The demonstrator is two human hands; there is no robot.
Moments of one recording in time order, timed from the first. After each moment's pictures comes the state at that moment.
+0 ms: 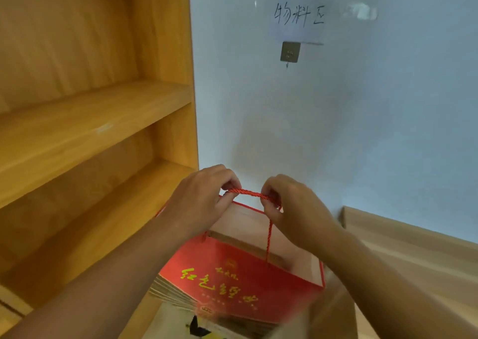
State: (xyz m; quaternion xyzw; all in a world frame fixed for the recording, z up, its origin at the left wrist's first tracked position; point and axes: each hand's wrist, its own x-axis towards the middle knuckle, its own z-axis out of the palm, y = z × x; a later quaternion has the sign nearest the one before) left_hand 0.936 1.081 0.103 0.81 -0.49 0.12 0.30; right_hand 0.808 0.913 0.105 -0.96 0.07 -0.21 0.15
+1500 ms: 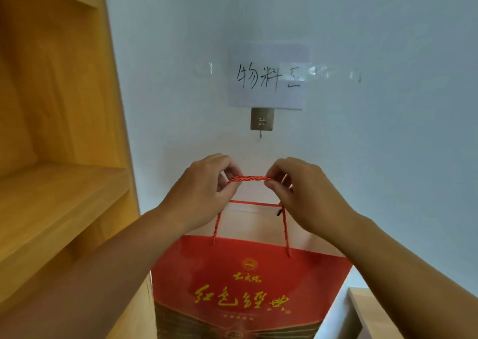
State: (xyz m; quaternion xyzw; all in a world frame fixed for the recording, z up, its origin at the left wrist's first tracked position) left_hand 1.210 0.862 0.197 0.70 -0.57 0.09 0.41; right_hand 1.044 0.727 0.205 -0.92 0.18 -0.34 0.09
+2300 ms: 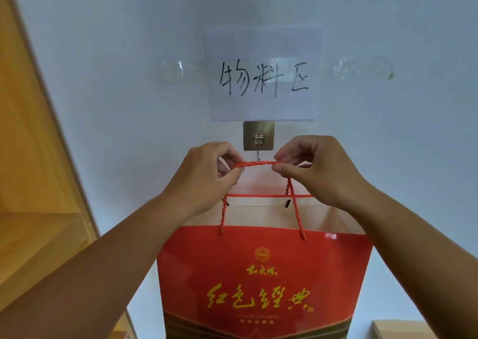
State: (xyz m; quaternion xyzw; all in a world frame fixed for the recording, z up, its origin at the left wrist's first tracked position) left_hand 1.316 0.717 0.228 0.68 -0.58 0.07 0.44; right_hand 1.128 0.580 0.242 -0.85 0.20 -0.39 0.28
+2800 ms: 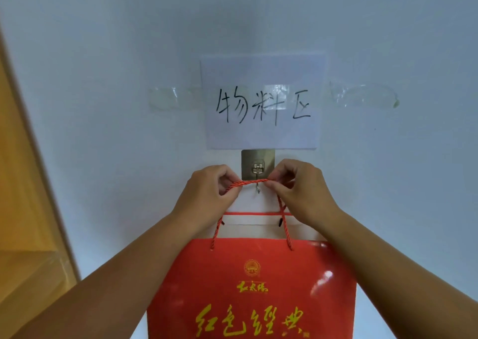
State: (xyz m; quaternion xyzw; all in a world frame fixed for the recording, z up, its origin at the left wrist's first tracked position) left_hand 1.357 0.656 0.218 0.69 -0.55 0.08 0.46; right_hand 1.187 0.531 0.227 -0.84 0.24 -0.44 0.23
